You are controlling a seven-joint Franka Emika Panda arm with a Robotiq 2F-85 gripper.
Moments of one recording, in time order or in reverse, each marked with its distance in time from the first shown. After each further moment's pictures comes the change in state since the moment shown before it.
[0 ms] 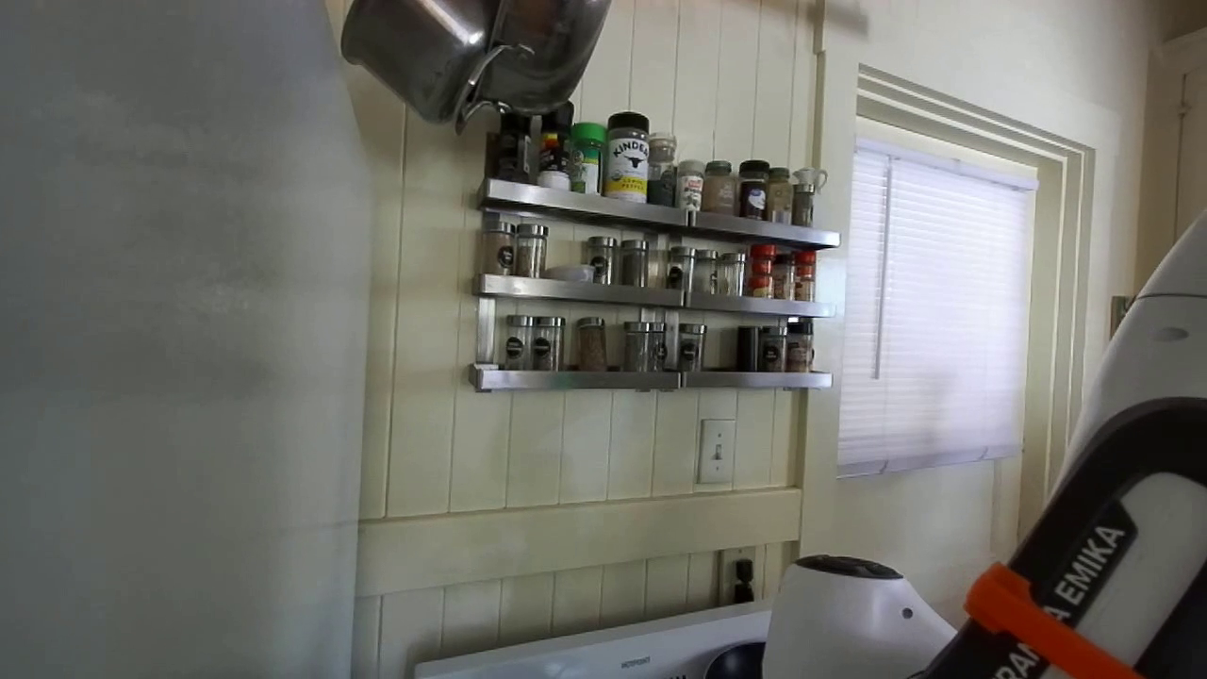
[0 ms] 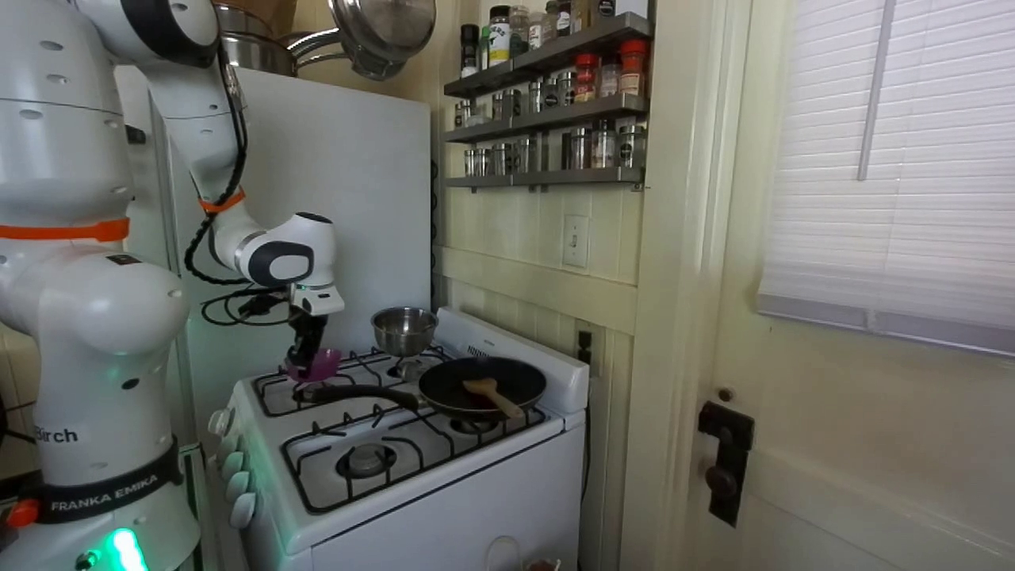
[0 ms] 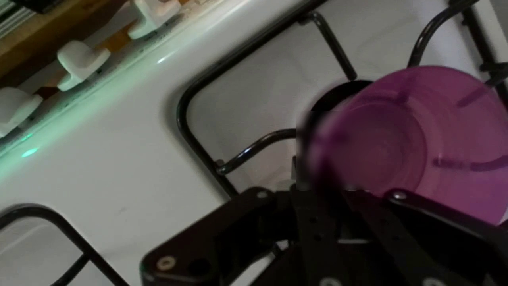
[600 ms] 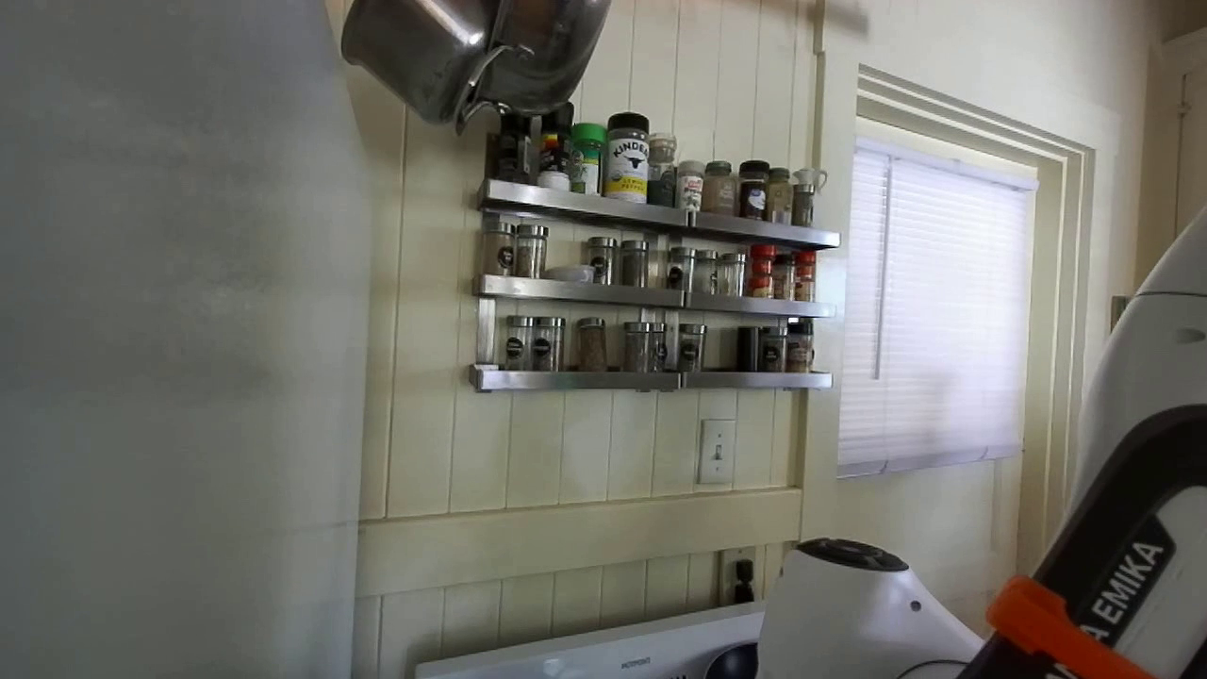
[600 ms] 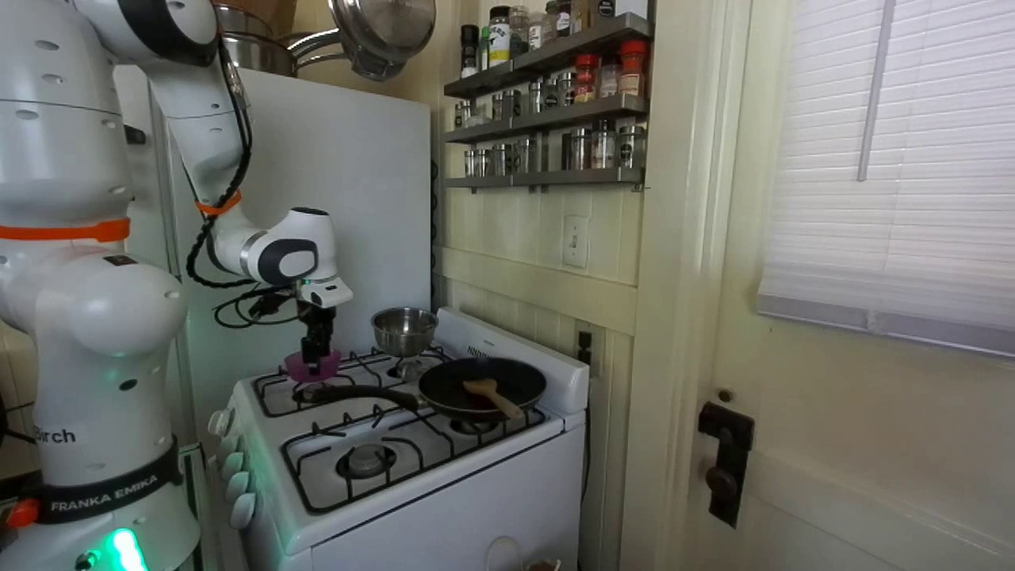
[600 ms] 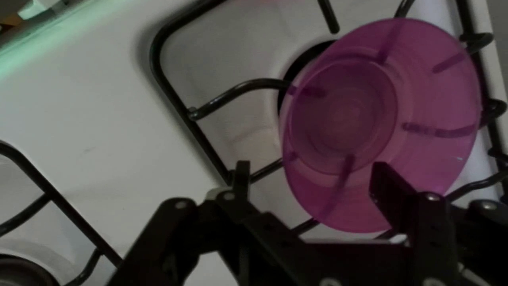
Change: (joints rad) arm -0.027 -0.007 0.000 0.002 -0.161 0.086 0.036
